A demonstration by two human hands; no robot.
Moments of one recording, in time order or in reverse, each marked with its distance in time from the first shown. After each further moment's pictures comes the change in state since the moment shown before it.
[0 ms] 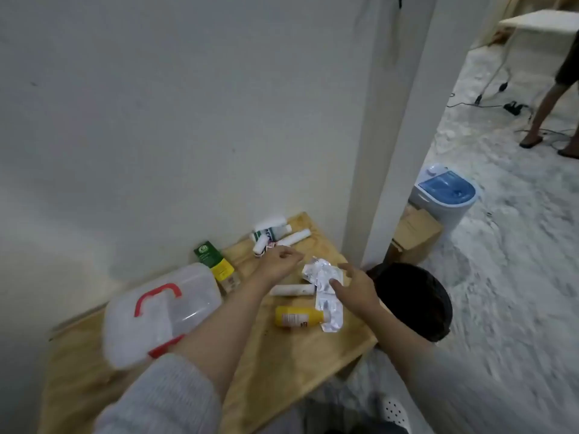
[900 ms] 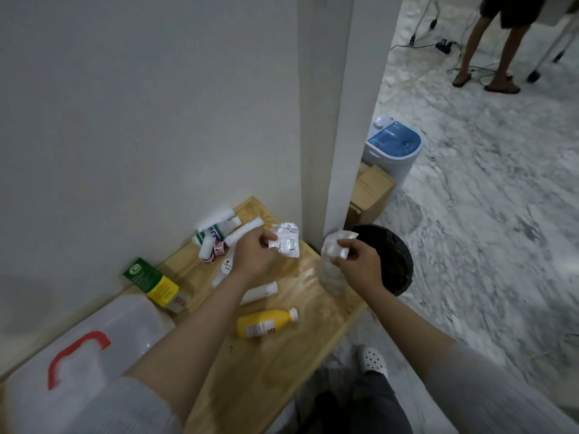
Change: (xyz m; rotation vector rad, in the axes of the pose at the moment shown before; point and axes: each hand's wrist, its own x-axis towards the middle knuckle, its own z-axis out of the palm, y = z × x) left_hand 0.059 0.004 0.048 0.151 0.023 0.212; right_hand 0.027 0.046 -0.042 0.268 0.319 0.139
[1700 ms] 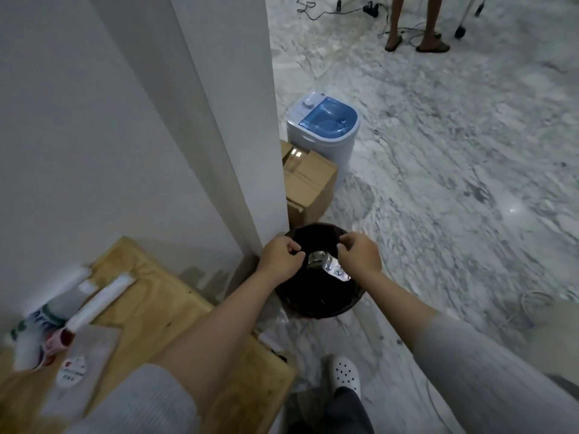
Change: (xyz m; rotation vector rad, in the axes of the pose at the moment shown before) left_hand 0.115 0.049 0.255 0.242 -0.433 -0.004; right_hand 0.173 0.142 -0.091 -0.221 0.060 0.229
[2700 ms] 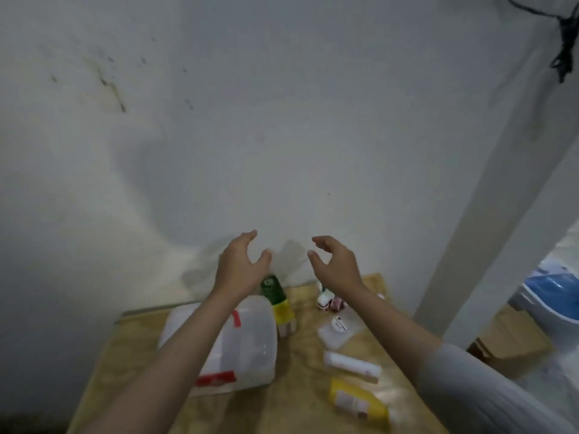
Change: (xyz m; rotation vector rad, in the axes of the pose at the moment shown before) left_hand -0.395 -0.159 -0.306 -0.168 1.119 -0.185; right_hand -0.304 -0.340 0.172 0.188 -0.449 -1.033
